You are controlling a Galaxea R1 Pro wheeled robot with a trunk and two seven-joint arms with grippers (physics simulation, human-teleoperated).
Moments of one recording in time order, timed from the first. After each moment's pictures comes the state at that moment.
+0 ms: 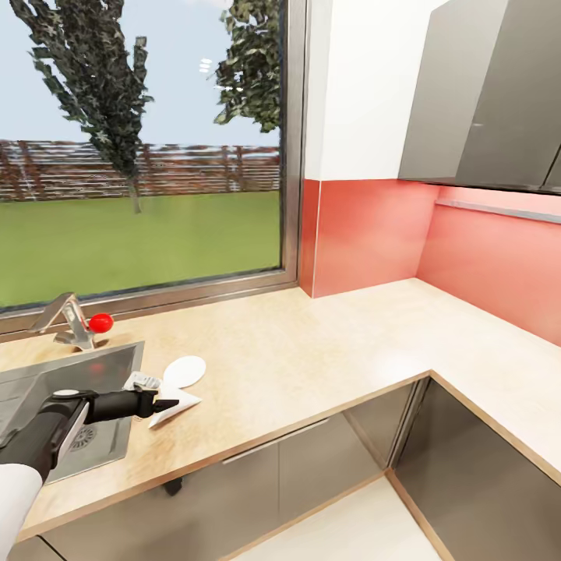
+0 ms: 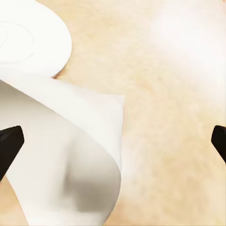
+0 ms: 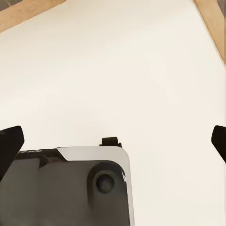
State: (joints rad) left arm -0.71 0.36 0.07 -0.71 -0.08 0.41 -0.96; right arm -0.01 -0.05 -0.01 -0.50 -0.08 -0.03 0.00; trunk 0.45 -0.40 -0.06
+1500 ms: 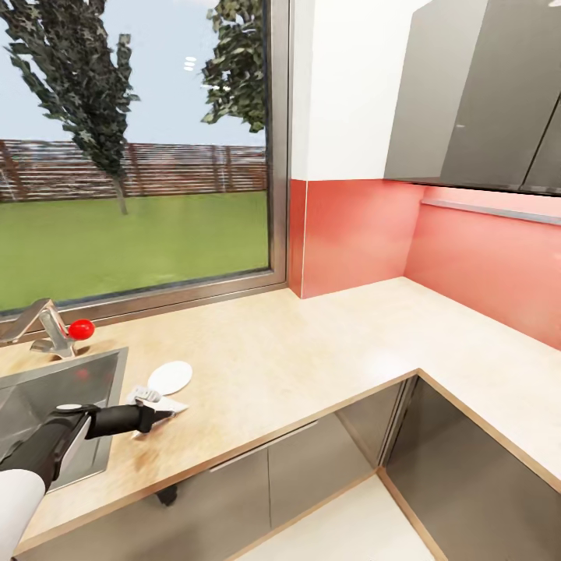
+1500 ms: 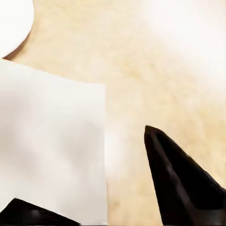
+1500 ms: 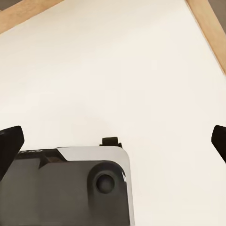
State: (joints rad) left arm -0.71 0.35 0.07 -0.58 -0.09 0.35 -0.96; right arm -0.01 -0.05 -0.01 -0.50 -0.08 -0.03 0.00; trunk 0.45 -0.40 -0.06
